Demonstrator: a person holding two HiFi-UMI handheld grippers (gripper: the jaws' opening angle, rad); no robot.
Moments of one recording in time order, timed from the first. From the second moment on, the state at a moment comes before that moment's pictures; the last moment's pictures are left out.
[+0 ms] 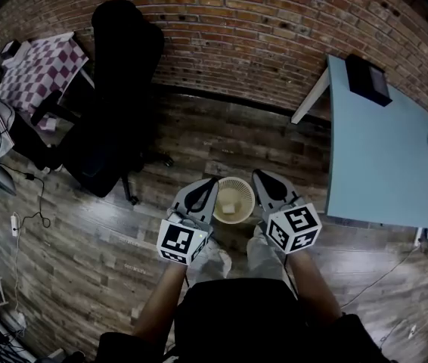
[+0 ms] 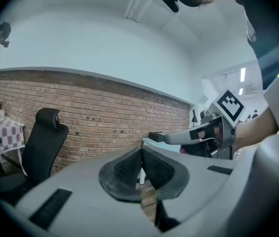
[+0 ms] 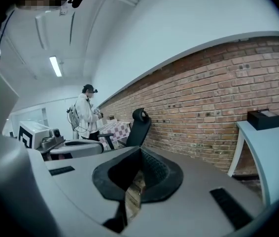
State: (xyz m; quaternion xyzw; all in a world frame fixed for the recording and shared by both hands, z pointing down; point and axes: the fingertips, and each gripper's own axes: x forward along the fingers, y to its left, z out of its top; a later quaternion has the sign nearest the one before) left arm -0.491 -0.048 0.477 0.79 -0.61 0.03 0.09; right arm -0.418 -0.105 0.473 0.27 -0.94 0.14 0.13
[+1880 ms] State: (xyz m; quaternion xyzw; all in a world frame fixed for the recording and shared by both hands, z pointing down) left arm -0.306 -0.010 0.353 0.83 -0.56 -0.01 0.00; right arm -0.266 -0.028 0.362 0.26 -0.96 0.10 0.02
